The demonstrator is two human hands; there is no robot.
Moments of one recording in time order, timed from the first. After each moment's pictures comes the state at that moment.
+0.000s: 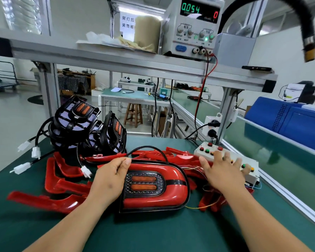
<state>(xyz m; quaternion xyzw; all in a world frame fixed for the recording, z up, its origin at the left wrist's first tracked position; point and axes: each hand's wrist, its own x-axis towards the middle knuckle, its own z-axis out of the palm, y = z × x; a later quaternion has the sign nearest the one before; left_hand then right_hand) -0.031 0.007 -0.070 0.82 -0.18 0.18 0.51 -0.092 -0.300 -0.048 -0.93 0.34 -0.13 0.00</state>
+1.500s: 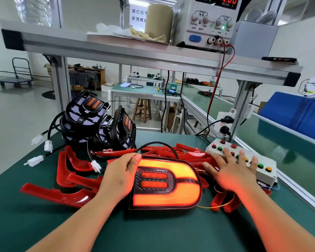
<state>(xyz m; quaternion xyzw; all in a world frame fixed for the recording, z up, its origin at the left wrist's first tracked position) -0.033 0.009 -0.066 0.84 -0.19 0.17 0.48 -0.078 -0.314 -0.063 -0.96 0.26 -0.05 -0.07</state>
